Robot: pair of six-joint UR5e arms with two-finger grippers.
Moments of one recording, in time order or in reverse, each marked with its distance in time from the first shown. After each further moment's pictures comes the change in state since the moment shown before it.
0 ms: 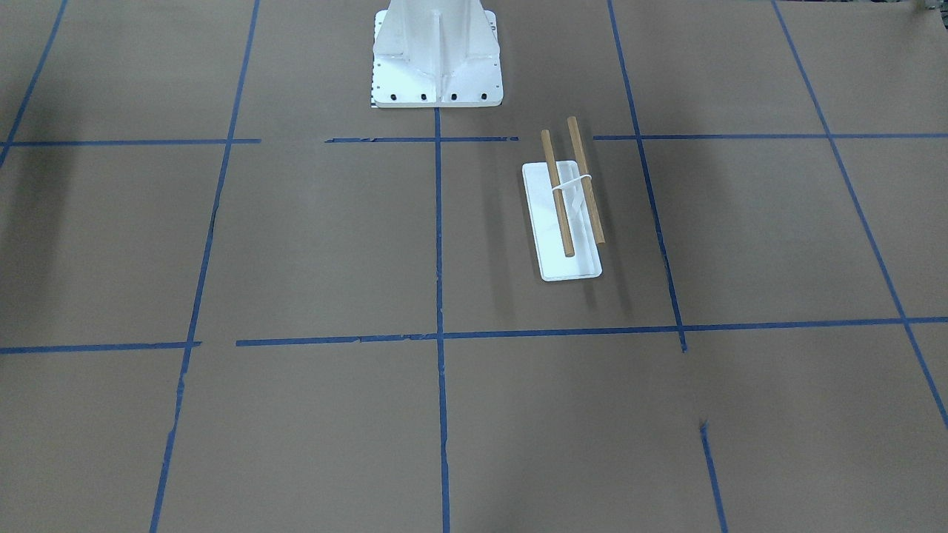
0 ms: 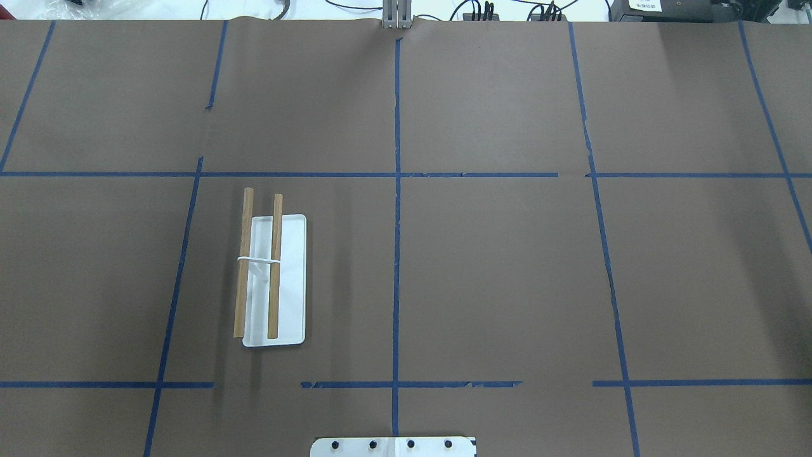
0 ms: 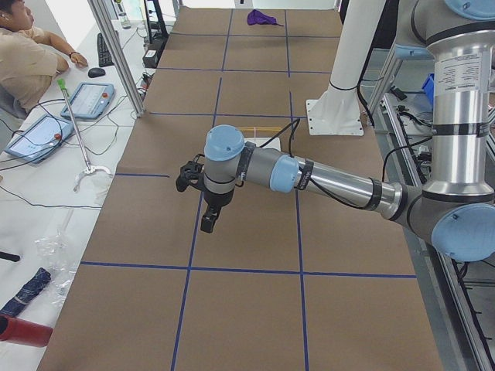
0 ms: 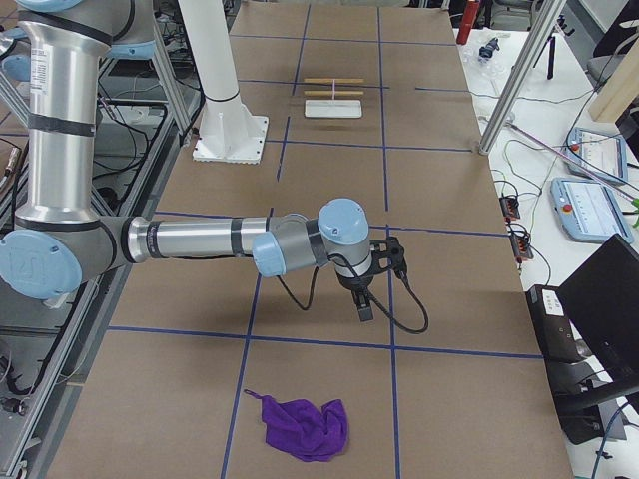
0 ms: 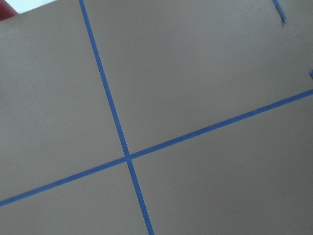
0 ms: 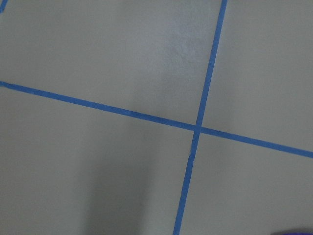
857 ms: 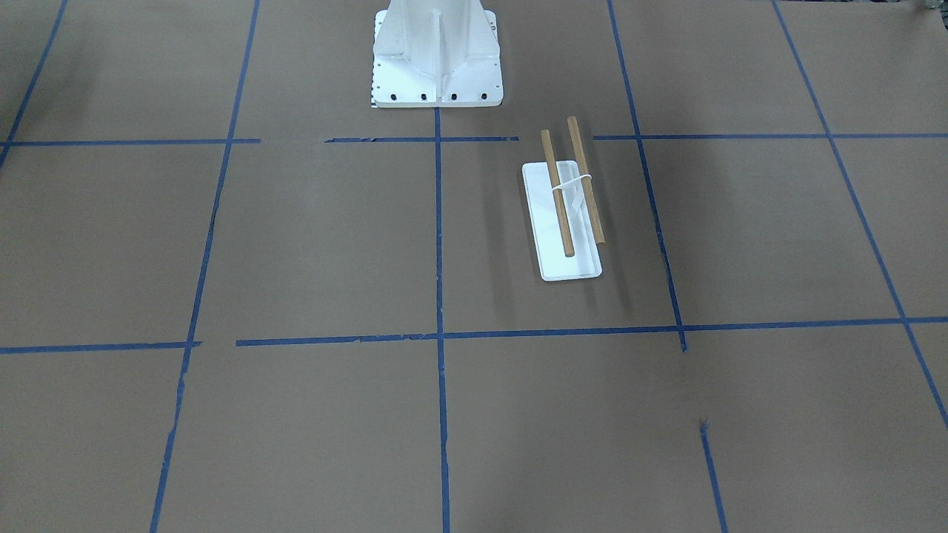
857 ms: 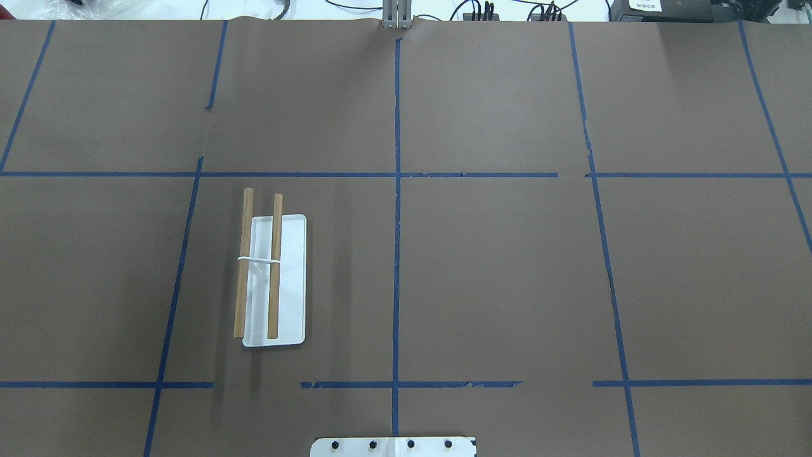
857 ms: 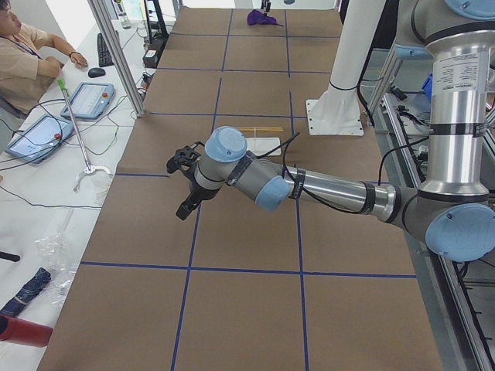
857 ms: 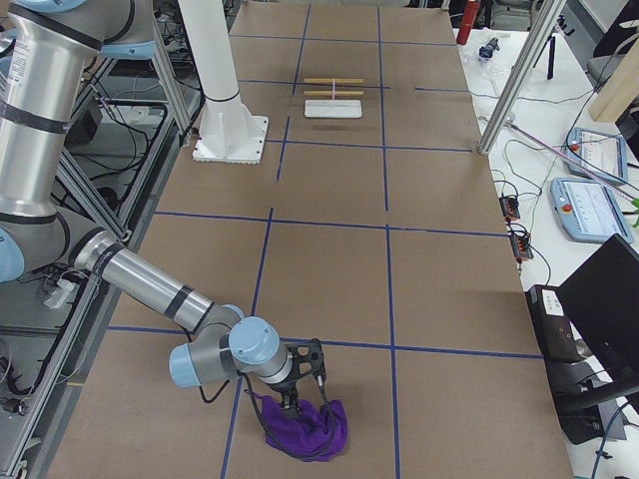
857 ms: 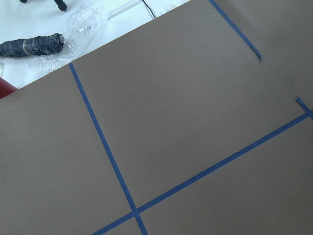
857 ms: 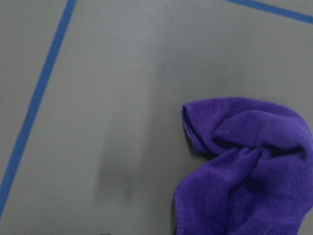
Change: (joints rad) left arm -0.002 0.006 0.053 -0.246 -0.024 0.001; right arm -0.002 -0.193 -0.447 0.626 -0.091 -0.018
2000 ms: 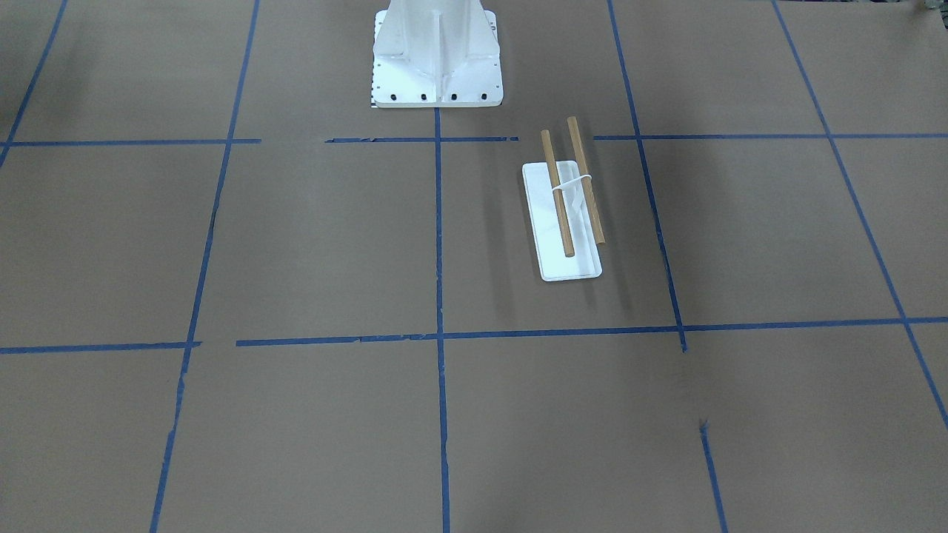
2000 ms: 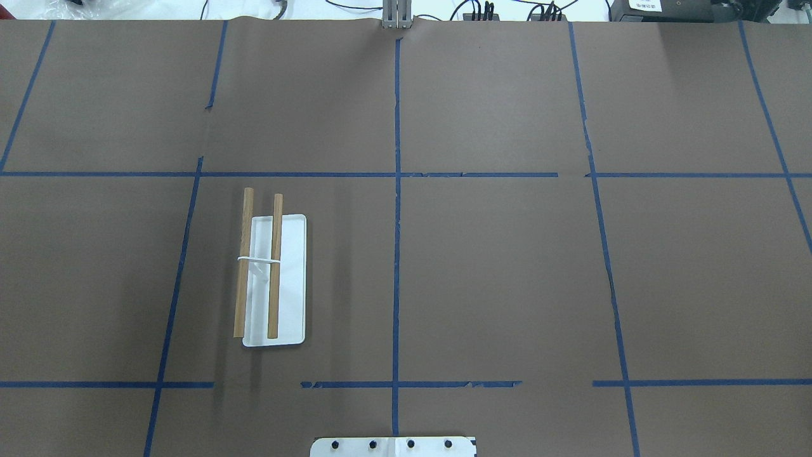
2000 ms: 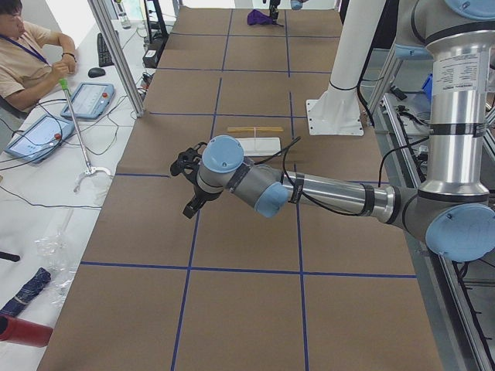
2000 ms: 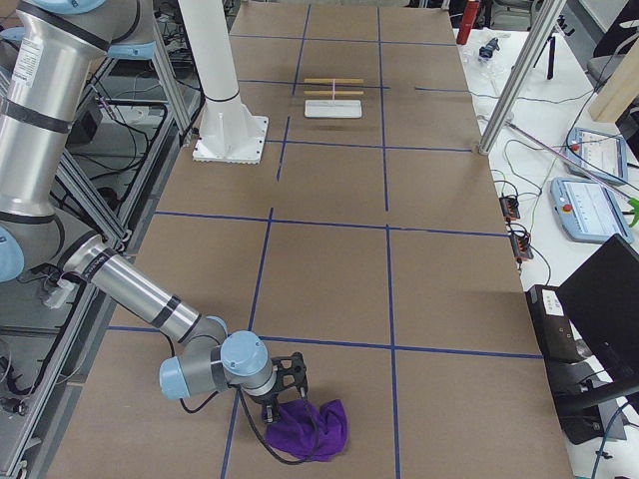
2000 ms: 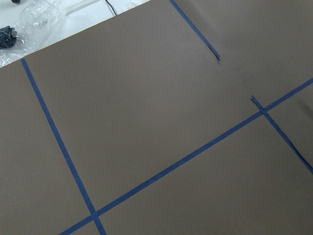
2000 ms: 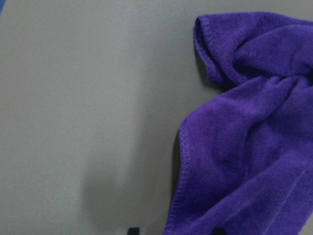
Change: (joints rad) left arm 0.000 0.001 0.034 -0.004 -0.135 0.005; right arm -0.110 -0.024 -0.062 0.041 -0.048 -0.009
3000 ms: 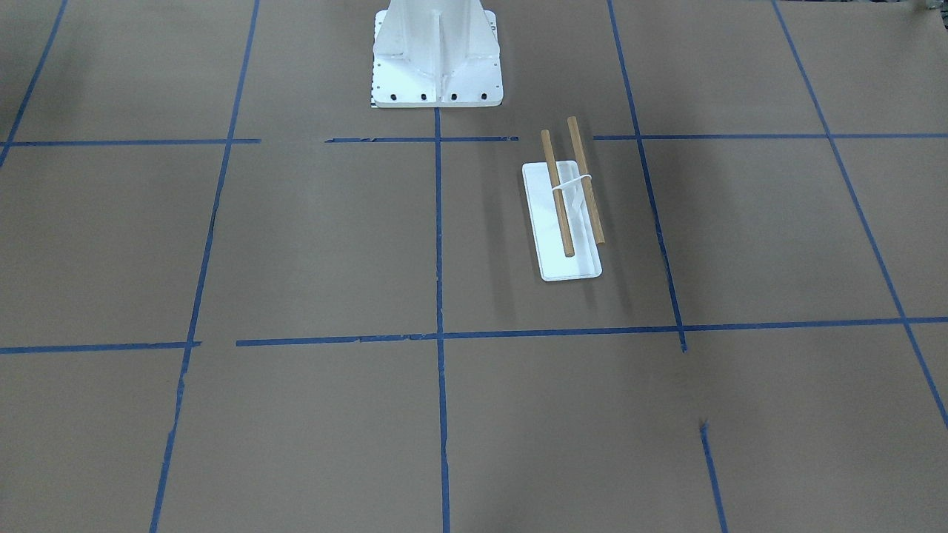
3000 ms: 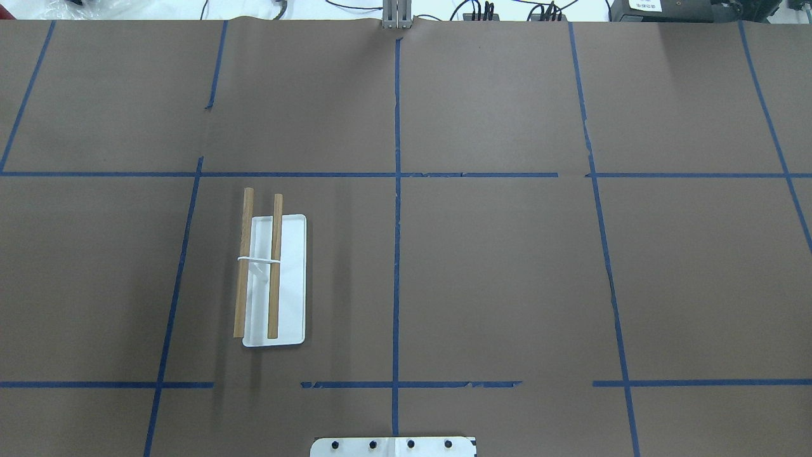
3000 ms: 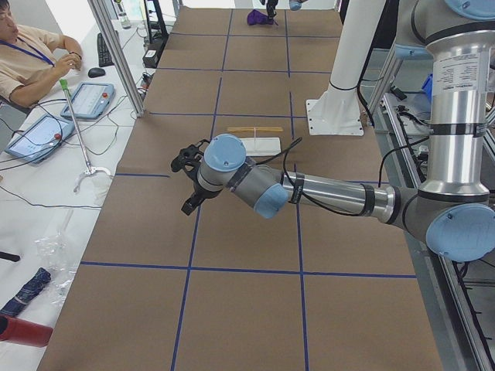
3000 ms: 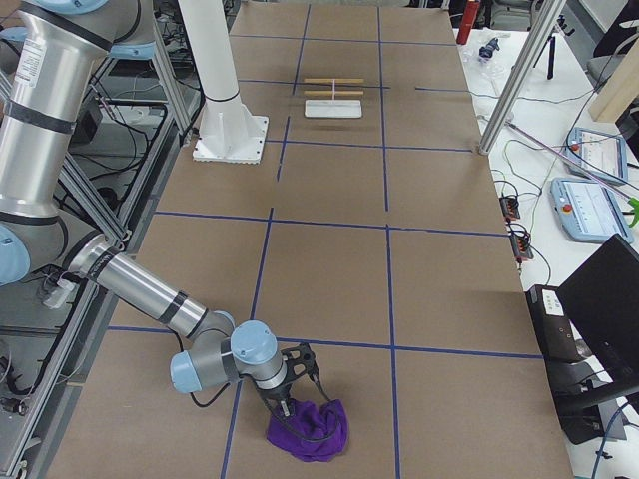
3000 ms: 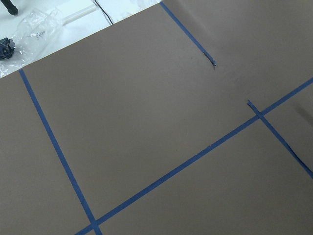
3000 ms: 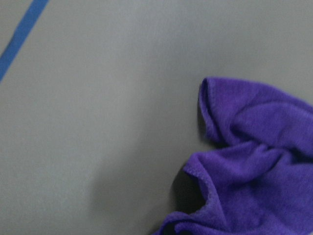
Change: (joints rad) left arm 0.000 0.003 0.002 -0.100 0.006 0.001; right arm 0.009 0.026 0.051 -0.003 -0.063 -0.147
